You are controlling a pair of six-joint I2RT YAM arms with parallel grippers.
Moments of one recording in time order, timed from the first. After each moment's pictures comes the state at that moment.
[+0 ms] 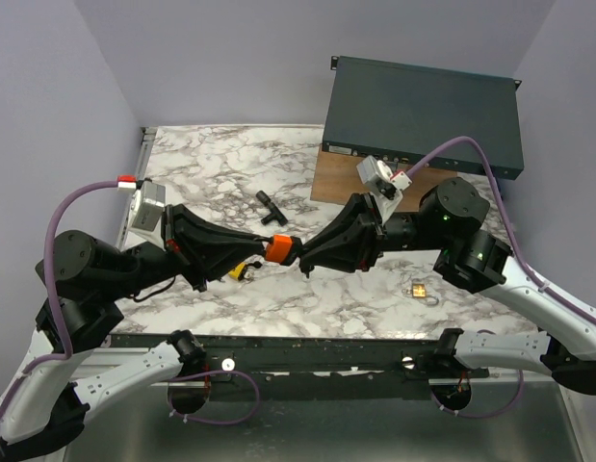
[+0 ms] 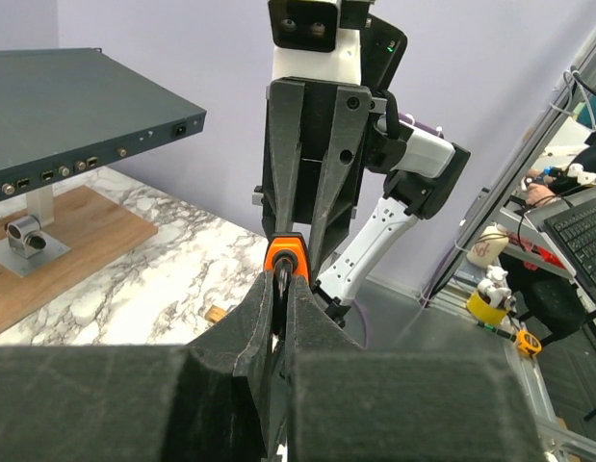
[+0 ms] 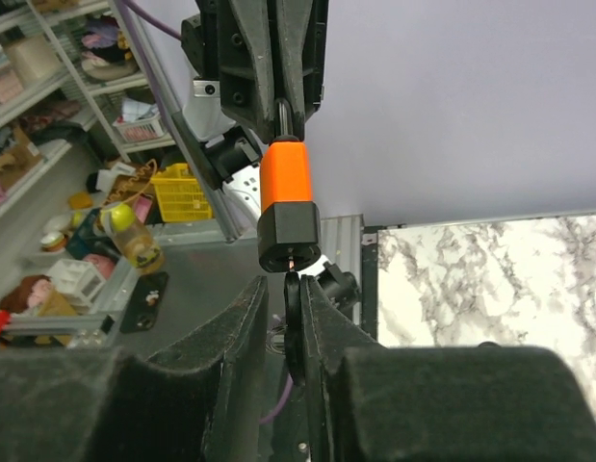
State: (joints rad) left arm -0.85 0.67 1.33 -0.40 0.40 -0.43; right arm 1.02 1.07 1.31 -0.07 -0.64 0.29
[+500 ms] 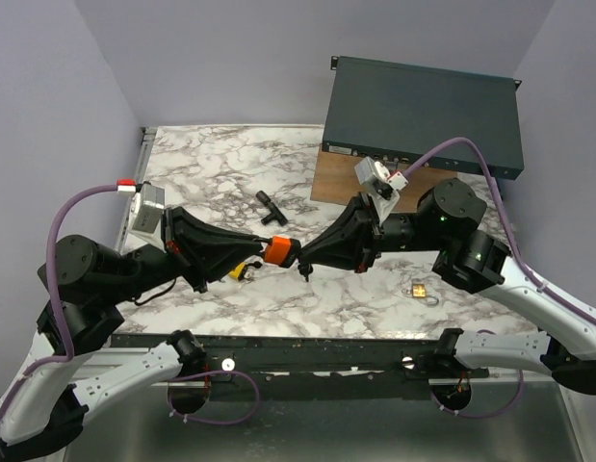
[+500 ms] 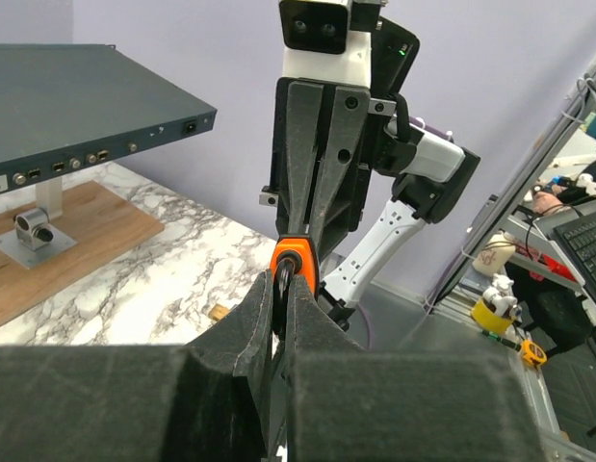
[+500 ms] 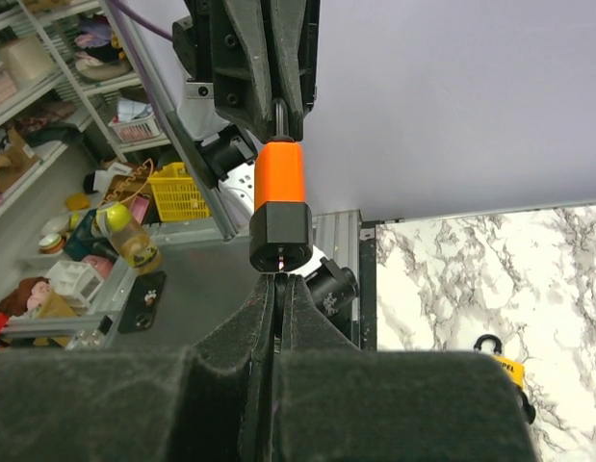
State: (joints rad) left arm -0.85 0.65 1.30 -0.40 0.36 -0.44; right arm 1.02 1.07 1.30 -0.07 -0.64 0.30
